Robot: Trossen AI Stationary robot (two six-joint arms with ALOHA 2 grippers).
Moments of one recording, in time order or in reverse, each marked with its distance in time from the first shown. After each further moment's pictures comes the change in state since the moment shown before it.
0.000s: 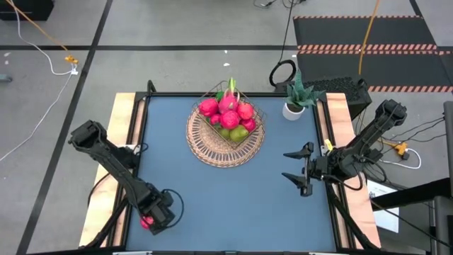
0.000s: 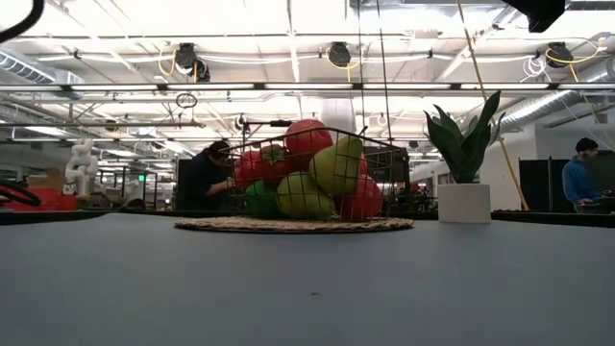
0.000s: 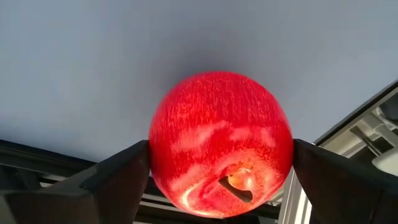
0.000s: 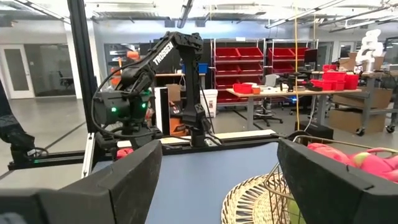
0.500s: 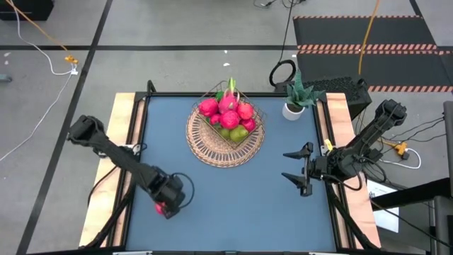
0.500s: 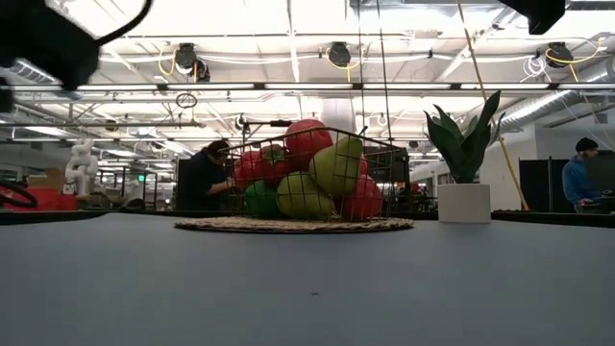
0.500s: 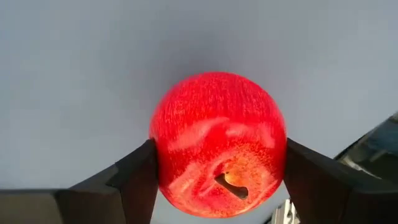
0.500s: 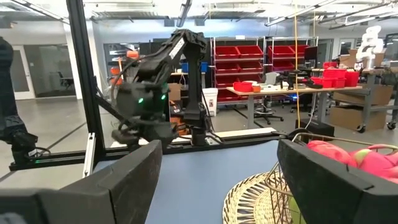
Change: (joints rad) left arm 0.225 -0.120 -0.006 -0.027 -0.128 0.160; right arm 0.000 0.000 0.000 -0.012 0.002 0.022
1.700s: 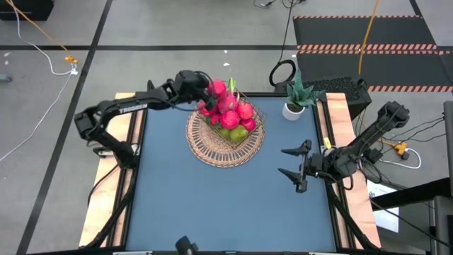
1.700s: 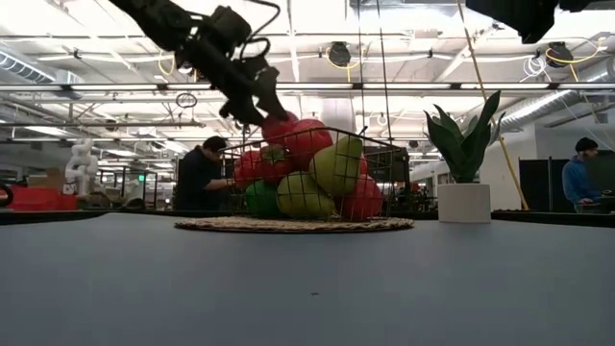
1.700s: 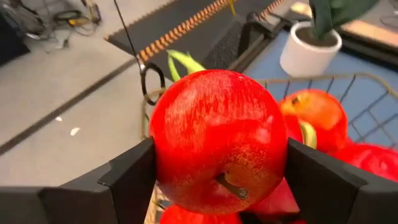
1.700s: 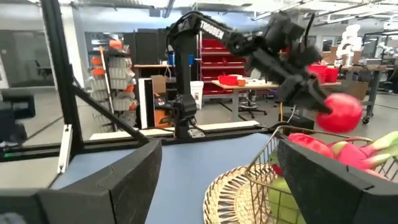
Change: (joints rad) left arm 1.149 0.050 0.163 0.789 -0.262 1.169; right arm -0.072 0.000 0.000 -0.060 0.000 0.021
